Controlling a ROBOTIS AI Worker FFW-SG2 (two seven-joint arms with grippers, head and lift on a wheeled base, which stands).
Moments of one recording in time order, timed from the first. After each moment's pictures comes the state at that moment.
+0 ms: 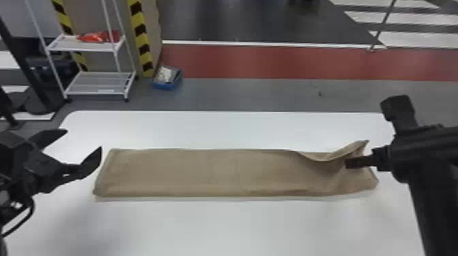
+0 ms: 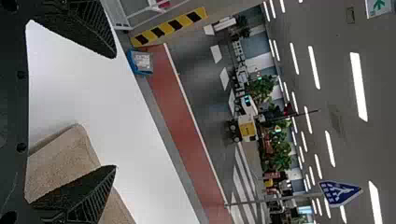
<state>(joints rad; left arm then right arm) 0.04 0.21 0.35 -1.59 -0.14 0.05 -0.65 -0.33 -0.17 -0.10 -1.65 0.71 1.26 0.84</state>
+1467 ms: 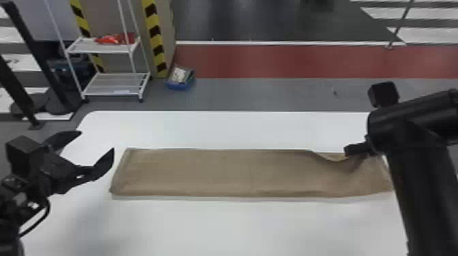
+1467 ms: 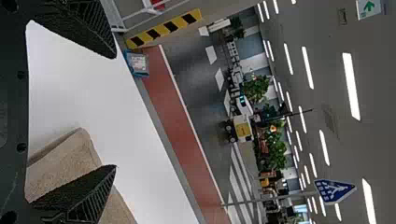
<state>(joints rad) 0.06 0.23 0.35 -1.56 -0.11 -0.01 -0.65 -0.53 -0.07 -0.06 -1.40 0.71 1.30 0.56</state>
